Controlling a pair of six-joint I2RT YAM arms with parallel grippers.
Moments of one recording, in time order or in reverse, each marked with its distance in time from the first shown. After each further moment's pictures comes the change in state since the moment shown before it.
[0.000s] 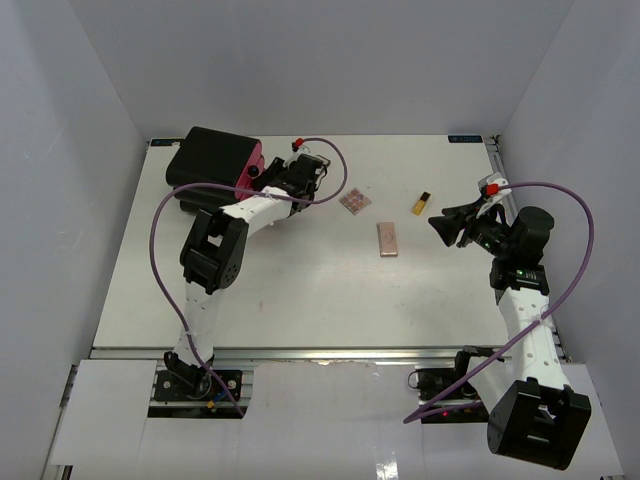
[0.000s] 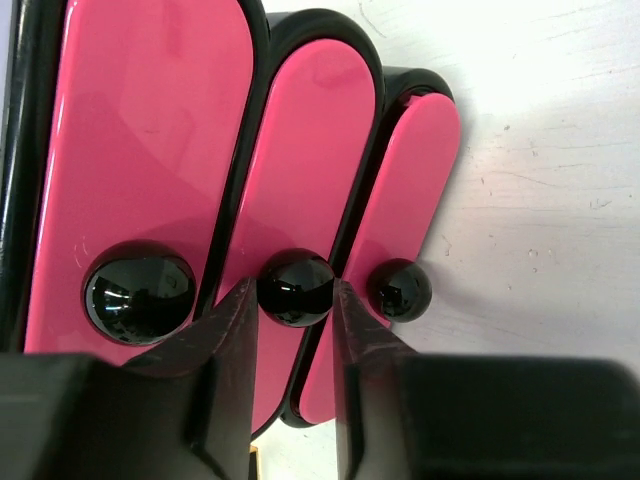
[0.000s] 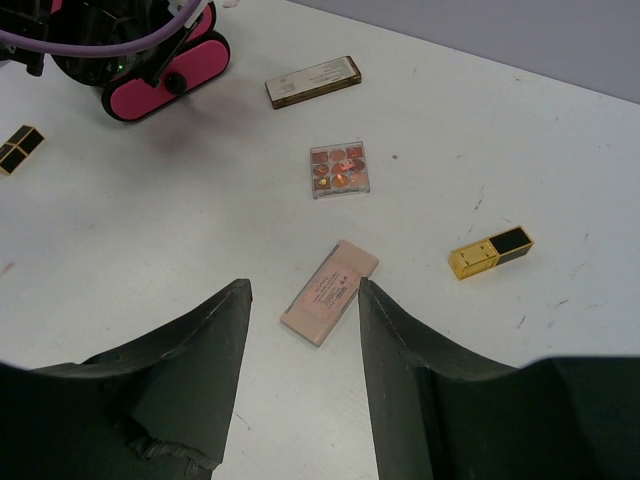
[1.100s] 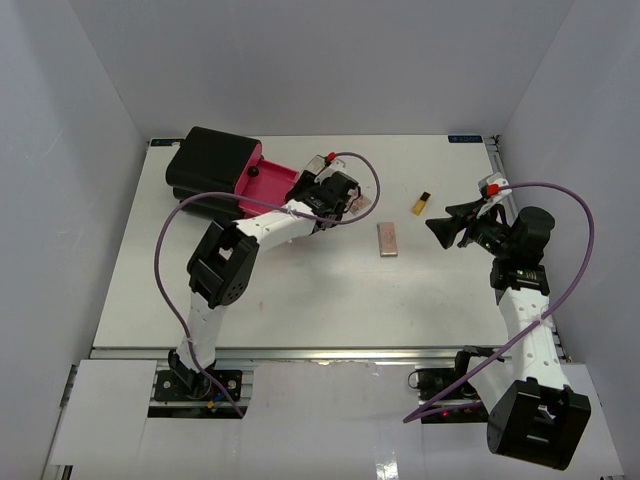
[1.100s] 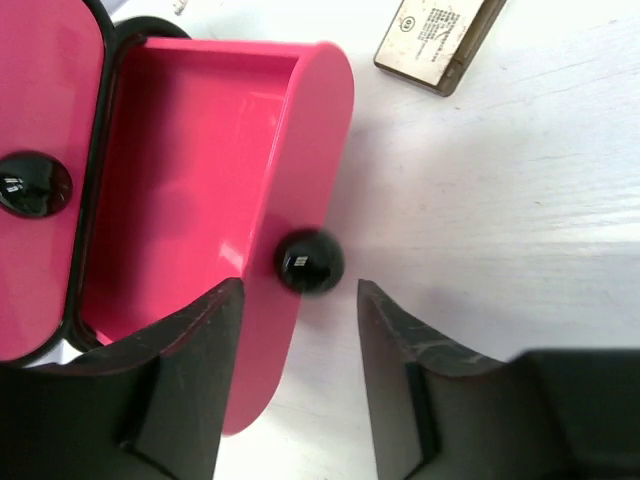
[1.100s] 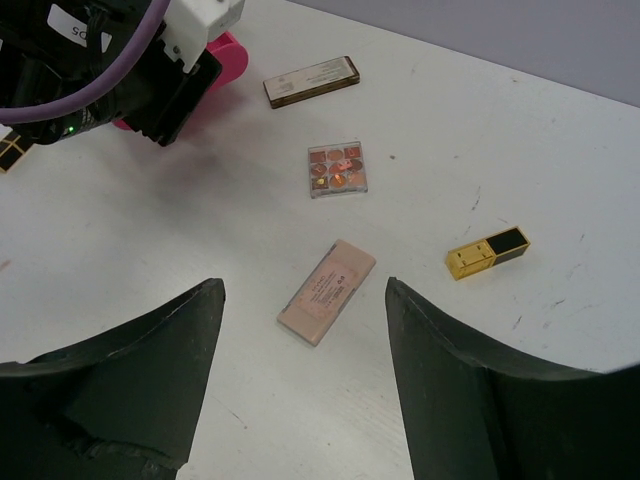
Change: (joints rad) left arm -0.205 -0.071 -0.021 -0.123 0.087 -0.216; right arm -0.005 0.000 0.000 -0.001 -0.003 -0.011
